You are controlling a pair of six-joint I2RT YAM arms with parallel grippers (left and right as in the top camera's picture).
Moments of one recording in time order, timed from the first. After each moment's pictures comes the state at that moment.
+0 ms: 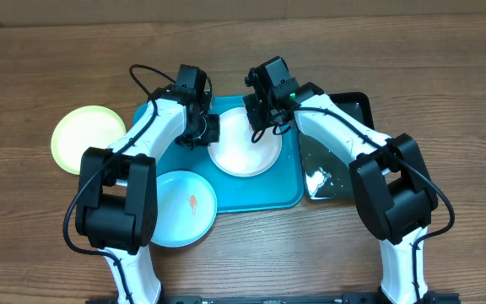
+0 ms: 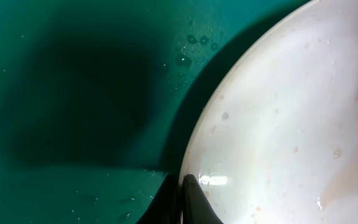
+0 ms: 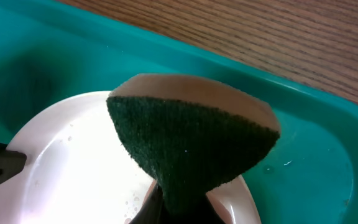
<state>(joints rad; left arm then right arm) -0.22 2.02 1.39 -0.74 0.13 -0.20 0.51 2.16 1.61 -0.52 -0.15 0.15</state>
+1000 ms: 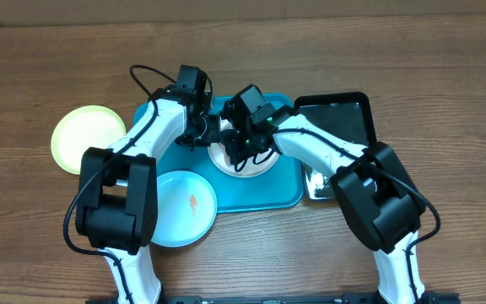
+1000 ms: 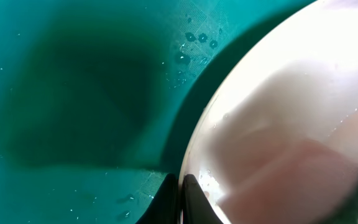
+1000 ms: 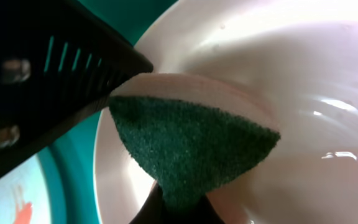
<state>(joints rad) -0.22 2.02 1.39 -0.74 0.12 -0.20 0.63 2.15 1.51 -0.52 -0.36 0.20</state>
